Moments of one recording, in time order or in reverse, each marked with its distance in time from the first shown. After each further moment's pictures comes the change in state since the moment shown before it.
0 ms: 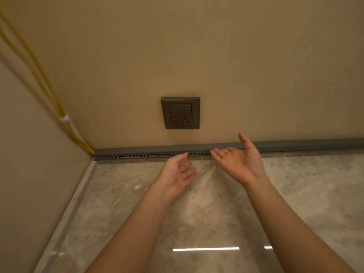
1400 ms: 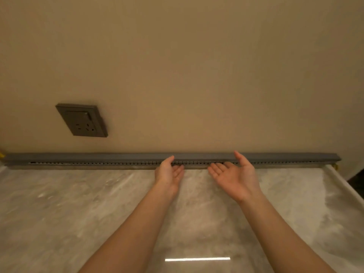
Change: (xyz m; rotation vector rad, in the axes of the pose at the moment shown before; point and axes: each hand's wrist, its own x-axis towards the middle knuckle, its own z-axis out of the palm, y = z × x) left_hand 0.061 -0.096 0.214 -0.281 0.210 0.128; right_hand -0.062 -0.200 -0.089 -0.073 0.106 -0.057
